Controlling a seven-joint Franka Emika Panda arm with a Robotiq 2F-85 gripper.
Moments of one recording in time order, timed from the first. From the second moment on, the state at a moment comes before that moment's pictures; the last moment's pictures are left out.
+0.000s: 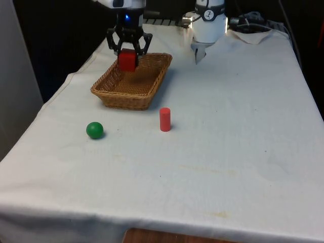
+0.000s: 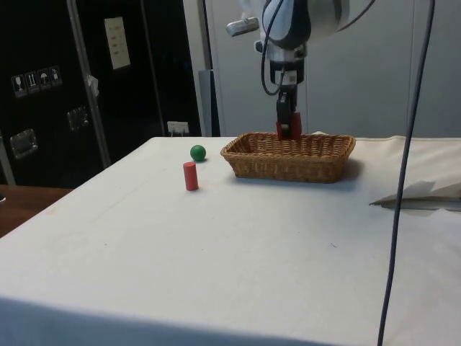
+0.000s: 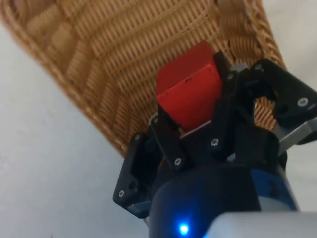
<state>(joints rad) 0.48 0.20 -0.92 -2.50 0.16 2.73 -0.60</state>
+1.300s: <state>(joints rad) 0.48 0.33 -0.88 -2.46 0.52 2.76 -0.90</state>
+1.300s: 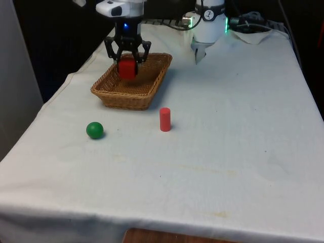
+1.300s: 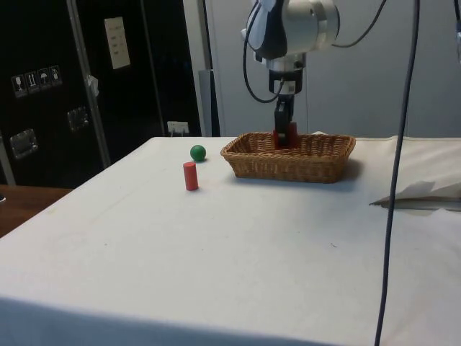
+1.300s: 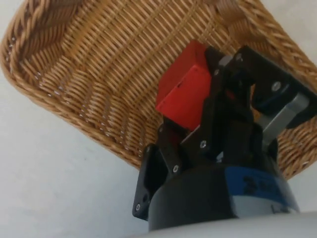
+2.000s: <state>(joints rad) 0.47 0.36 -0.87 -2.45 0.73 2.73 -1.12</state>
